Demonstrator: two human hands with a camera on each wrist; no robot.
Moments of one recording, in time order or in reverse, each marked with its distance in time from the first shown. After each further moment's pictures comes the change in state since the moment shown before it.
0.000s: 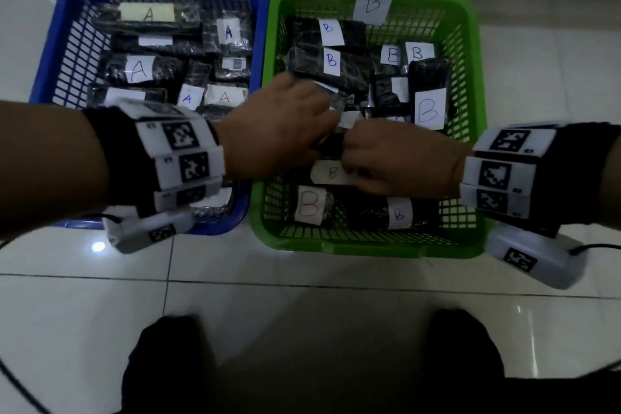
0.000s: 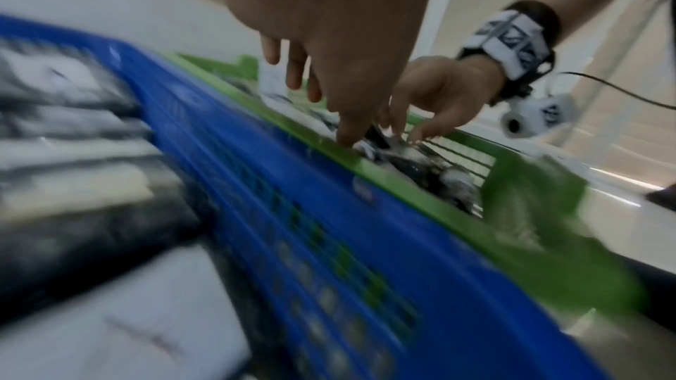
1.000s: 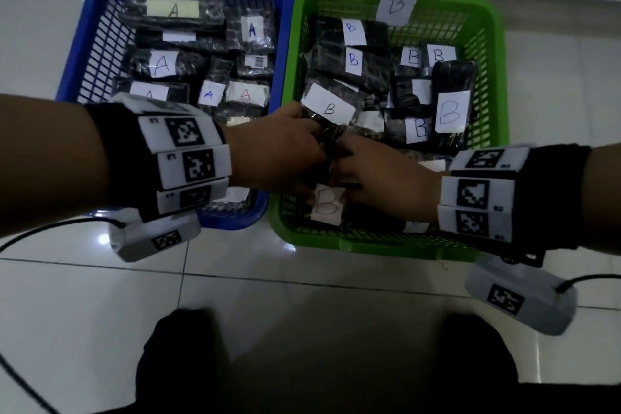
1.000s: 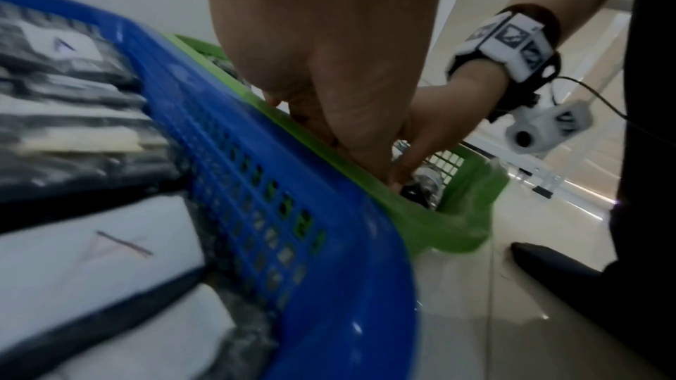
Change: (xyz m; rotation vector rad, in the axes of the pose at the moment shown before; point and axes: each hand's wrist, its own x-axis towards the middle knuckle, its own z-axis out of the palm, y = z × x) left_hand -0.024 -0.003 0.015 -0.047 -0.290 0.143; right_hand 0.032 -0.039 0.007 0.390 -0.182 0.414
